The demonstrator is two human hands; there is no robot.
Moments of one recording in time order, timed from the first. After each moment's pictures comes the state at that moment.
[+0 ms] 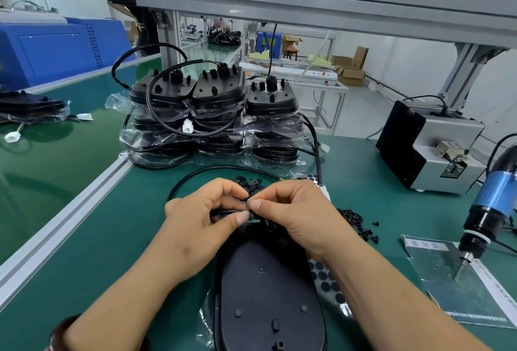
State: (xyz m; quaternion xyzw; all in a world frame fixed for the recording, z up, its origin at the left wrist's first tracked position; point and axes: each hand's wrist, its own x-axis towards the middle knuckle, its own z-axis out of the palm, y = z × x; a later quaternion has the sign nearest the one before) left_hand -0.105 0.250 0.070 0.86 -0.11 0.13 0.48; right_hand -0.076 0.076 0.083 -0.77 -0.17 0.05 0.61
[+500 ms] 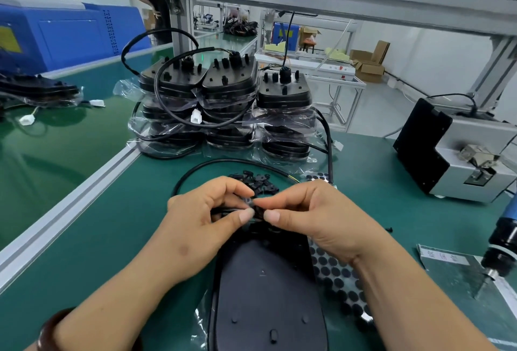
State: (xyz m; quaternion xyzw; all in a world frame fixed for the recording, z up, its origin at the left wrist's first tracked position) left_hand -0.107 0.248 0.065 0.85 -0.09 0.12 0.51; right_hand -0.063 0.051 0.084 -0.76 -0.24 0.17 0.58
